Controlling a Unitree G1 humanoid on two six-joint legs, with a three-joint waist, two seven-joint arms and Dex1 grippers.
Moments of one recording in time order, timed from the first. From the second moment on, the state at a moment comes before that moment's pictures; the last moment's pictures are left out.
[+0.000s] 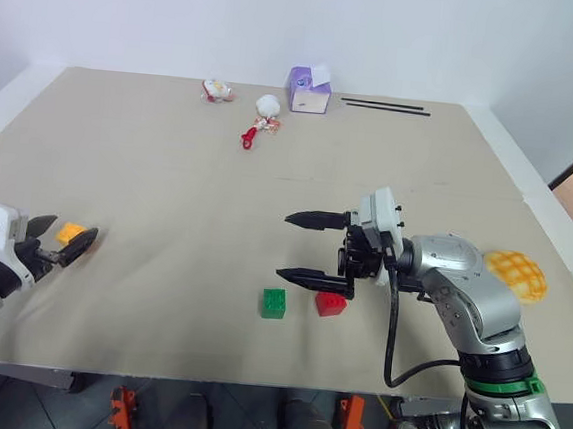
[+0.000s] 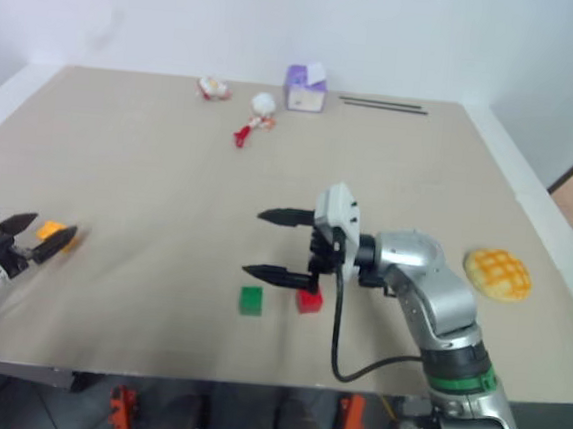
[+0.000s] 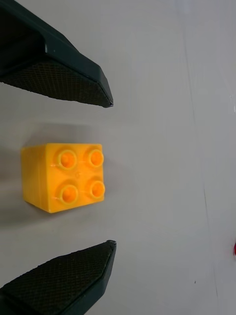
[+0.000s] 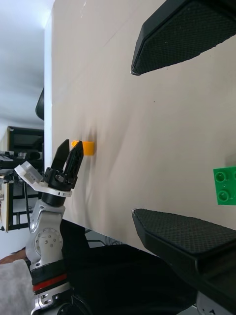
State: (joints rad) left arm -0.09 0.68 0.49 0.21 -0.47 0.23 -0.73; right arm -0.53 -0.56 0.13 -0.24 0.54 0.45 1.11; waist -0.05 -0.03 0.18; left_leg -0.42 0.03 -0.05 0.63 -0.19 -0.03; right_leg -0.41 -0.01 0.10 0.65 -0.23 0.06
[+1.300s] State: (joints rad) left arm -0.10 0.66 0.01 -0.21 -0.47 0.34 -1.00; right arm -0.43 -0.74 0.02 -0.35 0.64 0.51 1.16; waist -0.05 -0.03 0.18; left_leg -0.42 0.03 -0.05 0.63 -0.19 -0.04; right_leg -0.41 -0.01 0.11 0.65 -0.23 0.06
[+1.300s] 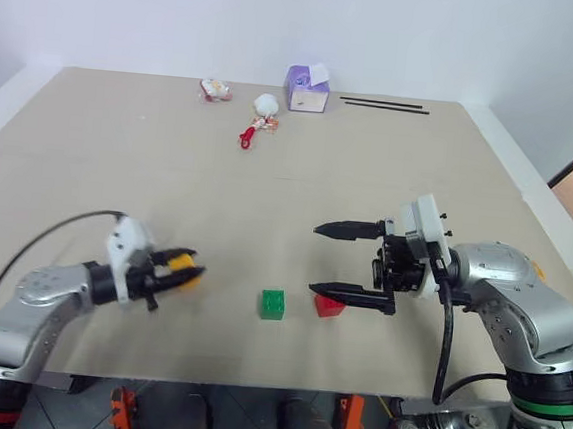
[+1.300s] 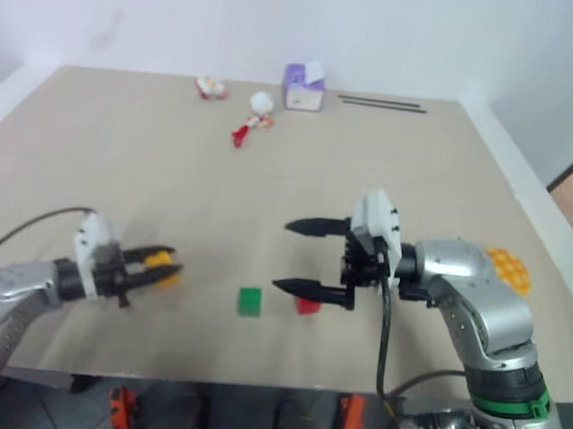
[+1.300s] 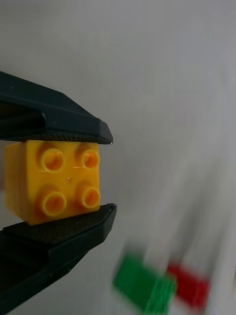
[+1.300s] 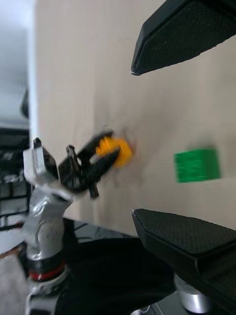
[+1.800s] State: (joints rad) left arm -0.32 0.63 -0.17 -0.03 -0.35 0.17 -1.22; right arm -0.37 -0.79 0.00 -0.40 0.62 0.50 1.13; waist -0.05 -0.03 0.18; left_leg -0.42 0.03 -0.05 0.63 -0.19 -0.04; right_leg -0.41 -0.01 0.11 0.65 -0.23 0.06
